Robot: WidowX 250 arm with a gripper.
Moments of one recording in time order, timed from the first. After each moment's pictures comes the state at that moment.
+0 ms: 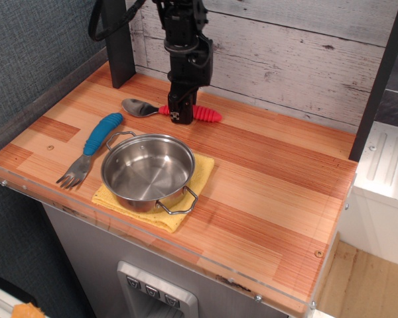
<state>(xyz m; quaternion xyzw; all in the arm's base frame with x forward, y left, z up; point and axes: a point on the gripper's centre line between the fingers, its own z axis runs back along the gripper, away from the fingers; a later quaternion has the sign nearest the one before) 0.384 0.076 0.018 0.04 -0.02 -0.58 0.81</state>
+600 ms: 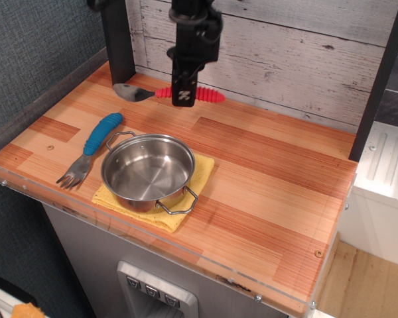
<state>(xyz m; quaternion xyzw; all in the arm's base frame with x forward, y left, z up) 0.365 0.064 0.062 0.05 0.02 -0.47 0.88</state>
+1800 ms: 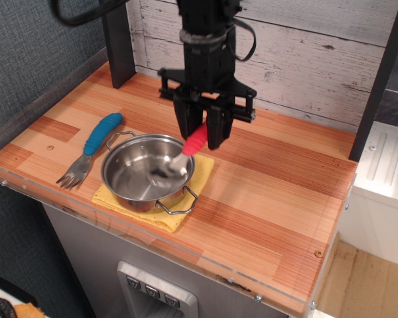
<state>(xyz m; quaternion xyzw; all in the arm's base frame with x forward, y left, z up) 0.293 -0.007 0.076 -0.03 0.00 0.01 1.00</state>
